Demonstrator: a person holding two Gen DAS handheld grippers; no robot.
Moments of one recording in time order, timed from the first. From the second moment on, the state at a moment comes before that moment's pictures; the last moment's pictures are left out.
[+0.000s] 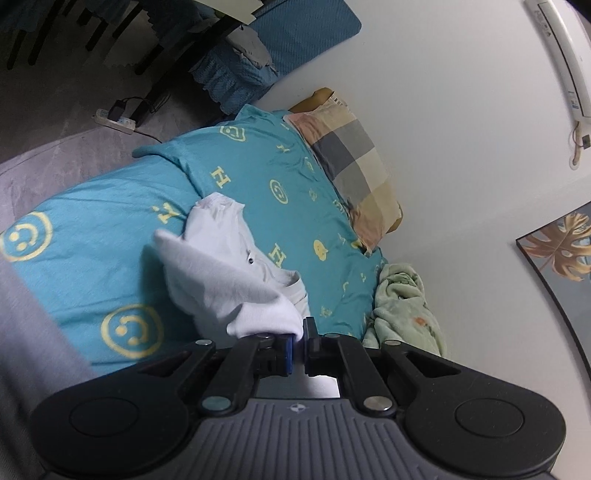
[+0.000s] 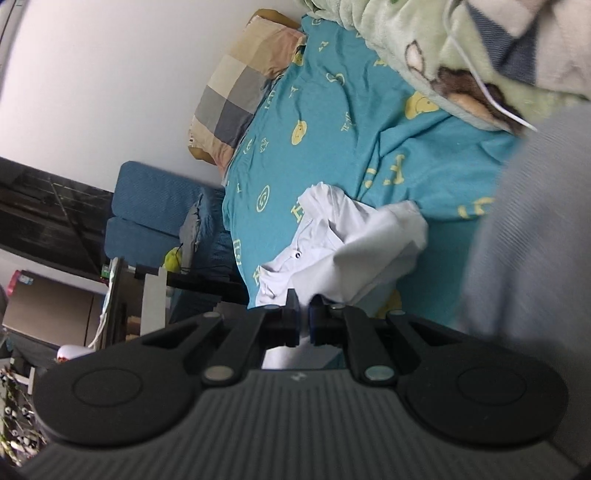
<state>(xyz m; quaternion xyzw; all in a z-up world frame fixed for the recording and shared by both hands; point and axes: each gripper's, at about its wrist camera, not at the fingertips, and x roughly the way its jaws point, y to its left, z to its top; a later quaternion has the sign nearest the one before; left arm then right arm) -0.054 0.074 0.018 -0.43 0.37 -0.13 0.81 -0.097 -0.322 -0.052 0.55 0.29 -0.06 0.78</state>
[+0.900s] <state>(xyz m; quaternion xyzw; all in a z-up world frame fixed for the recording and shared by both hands) 0.258 0.035 -0.135 -0.34 0.41 -0.09 0.84 0.199 -0.351 -0.162 0.46 0.38 -0.06 0.80</state>
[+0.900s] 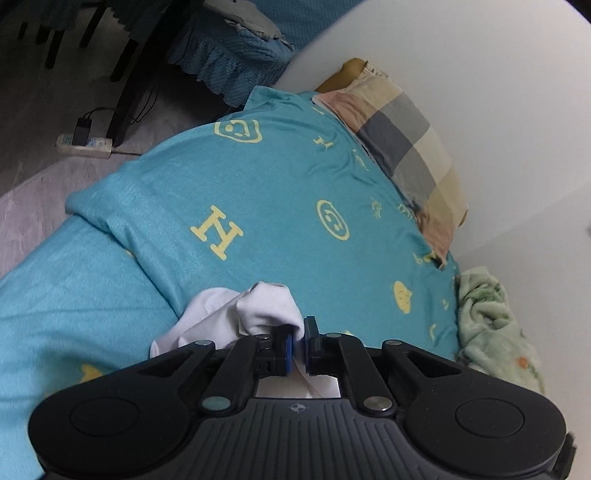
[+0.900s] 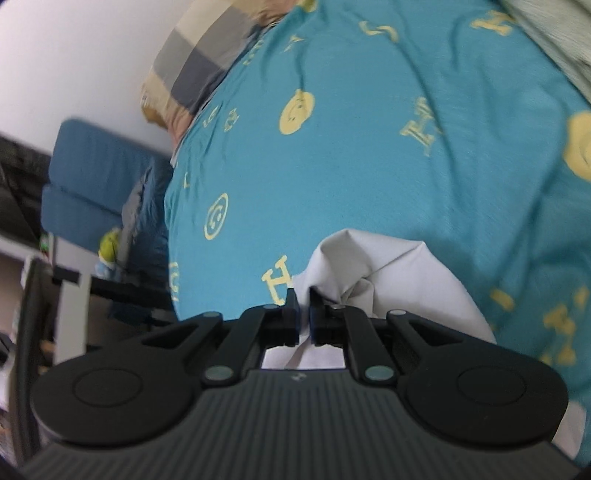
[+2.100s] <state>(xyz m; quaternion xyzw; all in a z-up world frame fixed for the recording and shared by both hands) 0.209 -0.030 -0.122 -0.01 0.40 -0.14 0.90 0.185 -0.287 -0.135 0.16 0.39 -0.01 0.90</state>
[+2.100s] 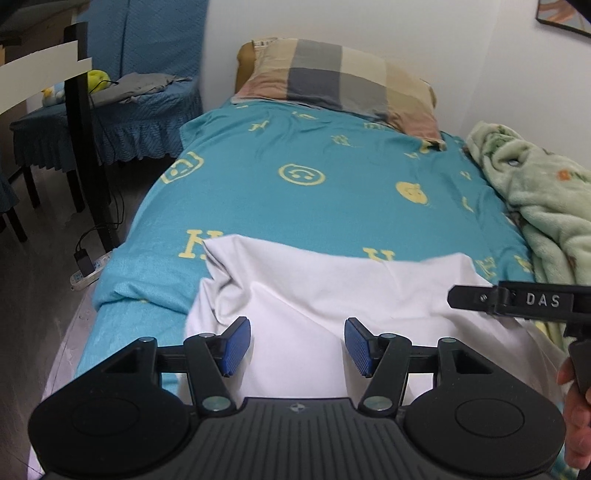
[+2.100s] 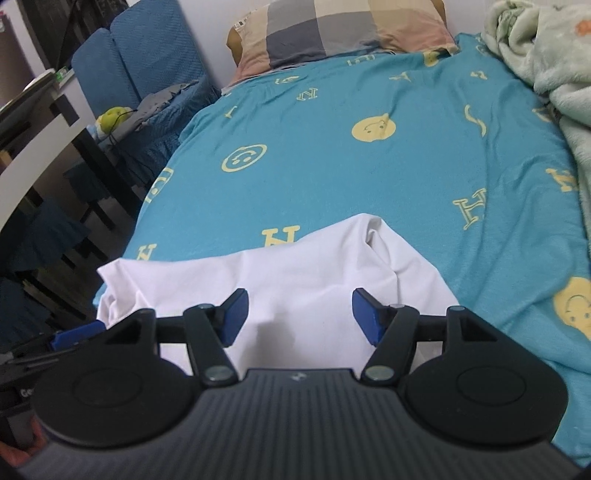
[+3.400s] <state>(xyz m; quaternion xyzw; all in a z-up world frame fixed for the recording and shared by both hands) 0.120 0.065 -0.179 -0.49 0.51 -0.10 0.70 0.071 -0.295 -0.138 0.51 0.42 0.06 0.75</state>
